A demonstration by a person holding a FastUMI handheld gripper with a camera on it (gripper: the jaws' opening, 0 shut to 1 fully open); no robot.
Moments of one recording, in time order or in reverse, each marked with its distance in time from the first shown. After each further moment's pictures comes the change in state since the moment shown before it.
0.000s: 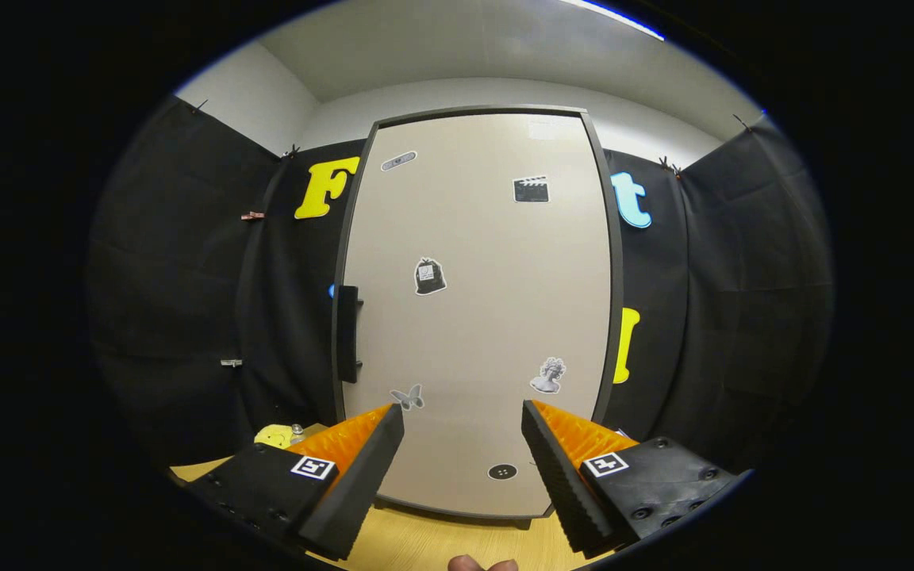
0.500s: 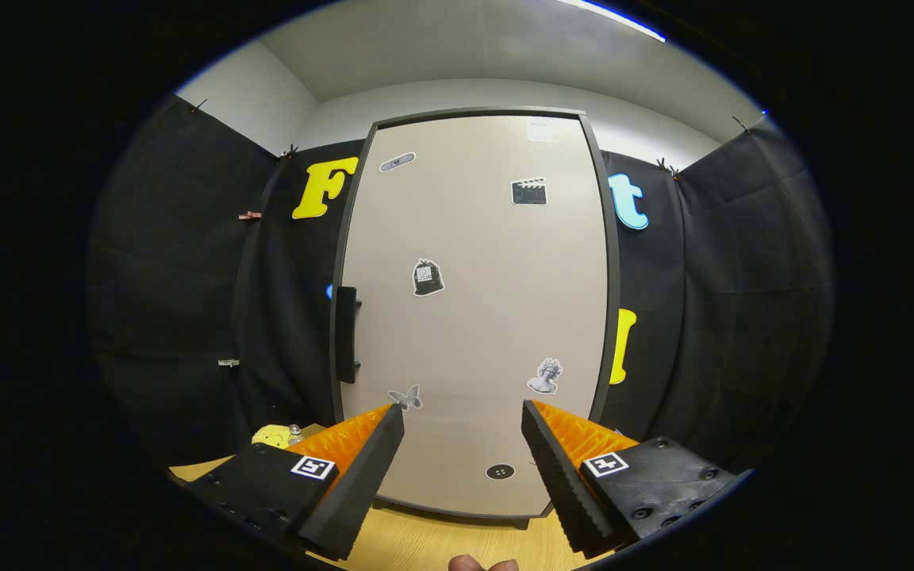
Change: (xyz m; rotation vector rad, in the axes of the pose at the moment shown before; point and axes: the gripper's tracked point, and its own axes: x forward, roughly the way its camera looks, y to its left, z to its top) arm -0.002 -0.004 0.000 0.001 -0.003 -0.014
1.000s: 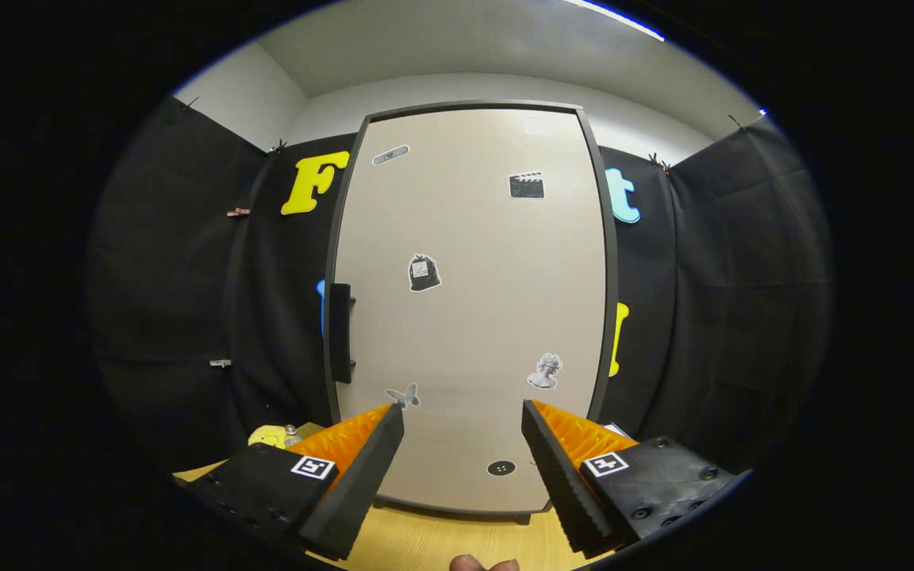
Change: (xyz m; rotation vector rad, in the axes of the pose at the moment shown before) arm 0.004 0.005 -0.001 0.004 0.021 -0.036
